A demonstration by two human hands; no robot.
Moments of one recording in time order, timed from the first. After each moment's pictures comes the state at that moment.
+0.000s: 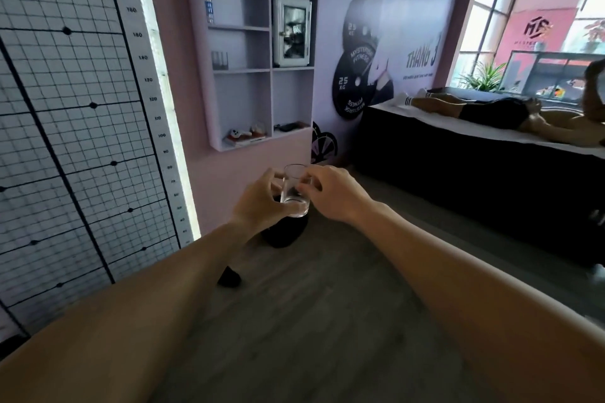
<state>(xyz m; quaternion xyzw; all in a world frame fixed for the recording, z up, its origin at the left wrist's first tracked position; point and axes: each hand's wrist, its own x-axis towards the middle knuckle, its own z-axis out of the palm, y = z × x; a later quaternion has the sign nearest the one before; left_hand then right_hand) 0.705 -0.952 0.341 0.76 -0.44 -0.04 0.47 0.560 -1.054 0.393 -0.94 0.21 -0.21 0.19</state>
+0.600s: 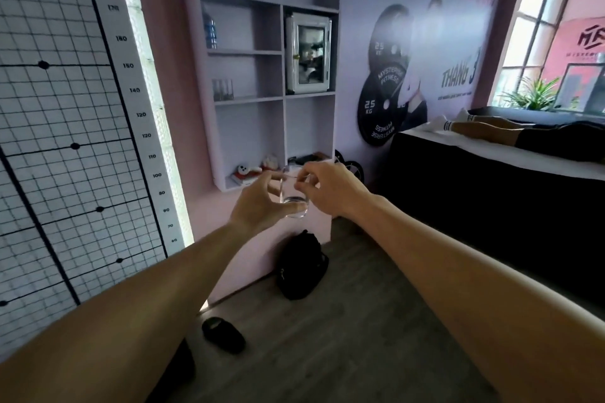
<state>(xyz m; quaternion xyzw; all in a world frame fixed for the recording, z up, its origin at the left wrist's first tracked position) 0.895 -1.184 0.372 0.78 -0.40 0.01 0.48 0.765 -1.300 0.426 -0.95 0.15 -0.22 0.18</state>
